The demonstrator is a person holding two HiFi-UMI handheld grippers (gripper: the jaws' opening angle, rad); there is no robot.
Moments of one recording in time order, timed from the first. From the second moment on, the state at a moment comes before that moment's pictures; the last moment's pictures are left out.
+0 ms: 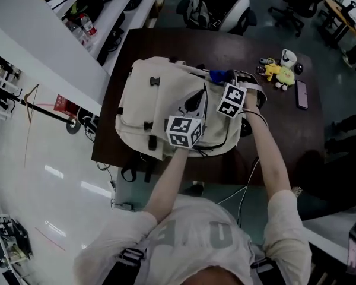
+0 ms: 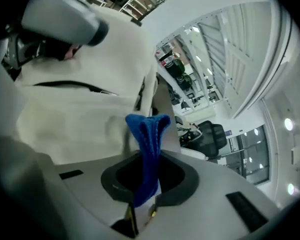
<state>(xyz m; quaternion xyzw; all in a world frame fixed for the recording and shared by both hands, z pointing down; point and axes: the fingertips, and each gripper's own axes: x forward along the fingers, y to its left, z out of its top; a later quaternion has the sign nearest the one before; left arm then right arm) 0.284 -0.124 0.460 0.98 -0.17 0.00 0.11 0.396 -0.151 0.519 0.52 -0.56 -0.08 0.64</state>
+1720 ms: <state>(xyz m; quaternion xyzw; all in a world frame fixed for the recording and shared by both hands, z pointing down) 0.170 -0.013 0.475 0.98 -0.15 0.01 0.12 0.229 0.044 0.604 0.45 -0.55 -0.02 0.70</state>
